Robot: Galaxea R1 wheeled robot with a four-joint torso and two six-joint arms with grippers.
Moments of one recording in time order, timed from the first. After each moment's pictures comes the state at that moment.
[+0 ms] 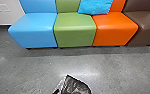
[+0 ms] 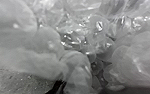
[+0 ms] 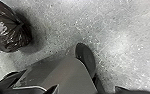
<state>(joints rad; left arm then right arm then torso) 0.77 2.79 -2.37 -0.61 0.18 -0.13 -1.15 1.73 -1.19 0.42 -0.02 -0.04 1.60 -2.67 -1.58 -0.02</state>
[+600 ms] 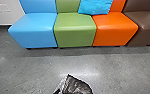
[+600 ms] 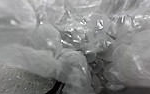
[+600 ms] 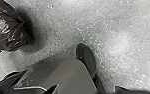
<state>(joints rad) 0.77 2.81 -2.38 -0.60 0.17 -0.13 -1.15 1.73 -1.19 0.42 -0.02 -0.04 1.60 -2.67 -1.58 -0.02</state>
